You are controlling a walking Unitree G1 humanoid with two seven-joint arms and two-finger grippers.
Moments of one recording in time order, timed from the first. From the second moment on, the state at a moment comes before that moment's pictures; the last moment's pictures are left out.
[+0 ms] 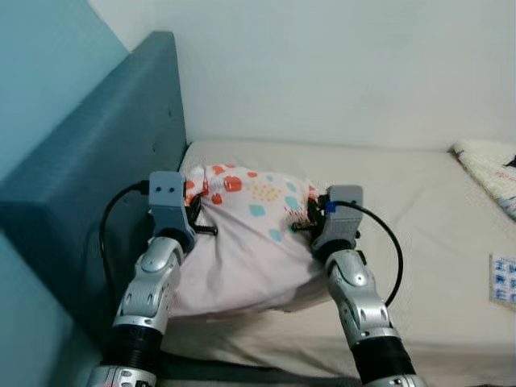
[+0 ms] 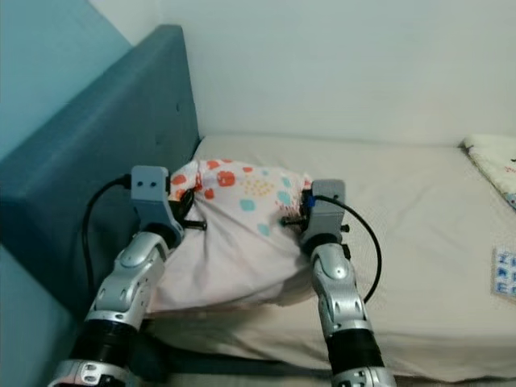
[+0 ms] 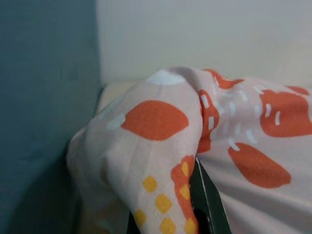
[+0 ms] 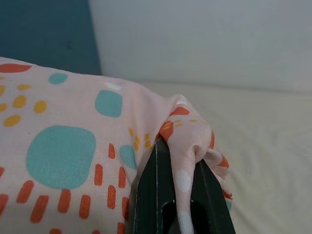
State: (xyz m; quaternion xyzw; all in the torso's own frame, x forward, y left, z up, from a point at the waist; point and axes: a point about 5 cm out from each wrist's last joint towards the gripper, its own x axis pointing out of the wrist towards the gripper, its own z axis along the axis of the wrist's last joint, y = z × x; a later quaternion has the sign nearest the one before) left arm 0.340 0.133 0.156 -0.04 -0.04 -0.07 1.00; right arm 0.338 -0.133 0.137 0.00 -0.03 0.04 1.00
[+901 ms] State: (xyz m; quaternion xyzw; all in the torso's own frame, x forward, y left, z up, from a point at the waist) left arm 0.338 0.113 0.154 -0.03 -0.03 -0.11 0.99; right arm 0.334 -0.151 0.133 0.01 -0.03 0.01 1.00
